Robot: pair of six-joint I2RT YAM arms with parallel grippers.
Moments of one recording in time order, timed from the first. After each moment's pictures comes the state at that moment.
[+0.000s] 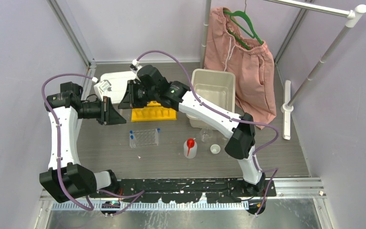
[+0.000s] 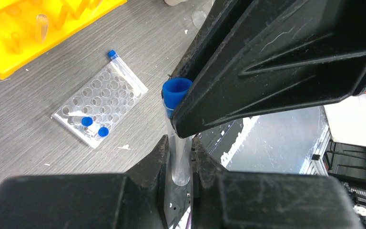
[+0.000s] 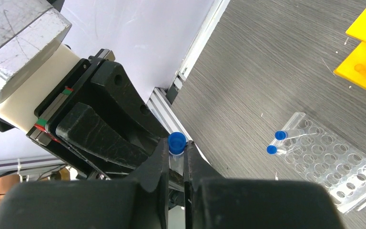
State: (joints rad) left arm 0.28 1.24 1.32 -1.43 1.03 0.58; right arm 1.01 2.04 2.12 -0.51 -0.26 0.81
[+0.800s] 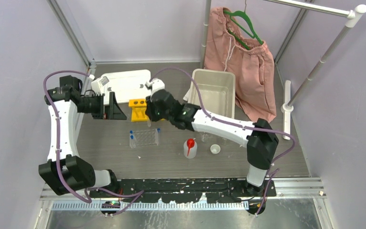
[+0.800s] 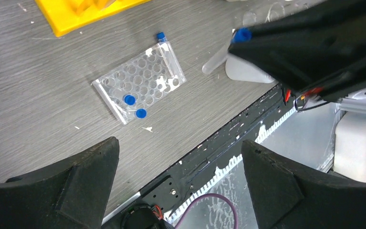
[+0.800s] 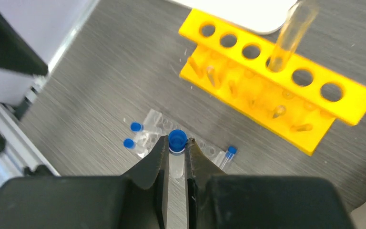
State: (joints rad) left arm 0.27 1.30 1.39 -1.36 0.82 0.38; right arm 1.03 1.76 1.54 -0.27 0.18 0.46
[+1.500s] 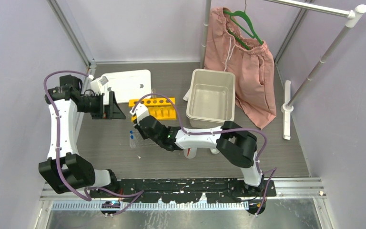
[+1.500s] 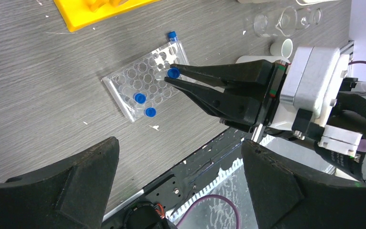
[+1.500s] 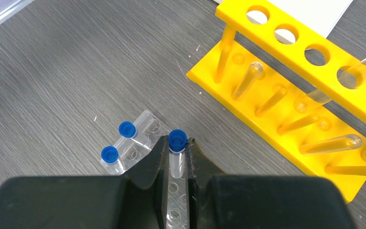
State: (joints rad) left arm 0.28 1.33 1.39 -1.34 0.76 0.34; right arm 1.18 1.96 1.33 0.23 0.36 0.18
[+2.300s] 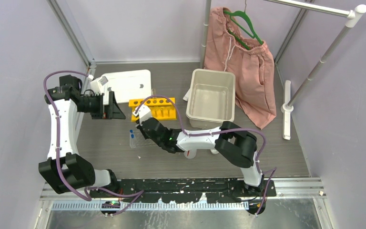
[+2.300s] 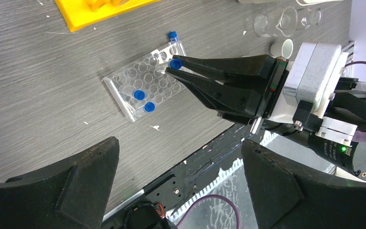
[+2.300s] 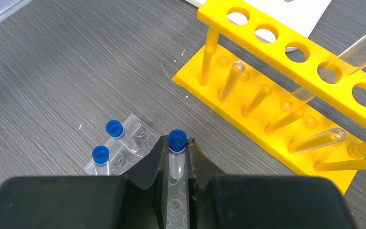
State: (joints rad) left arm 0.28 1.33 1.39 -1.34 0.76 0.34; right arm 1.19 1.97 1.26 0.34 0.43 0.16
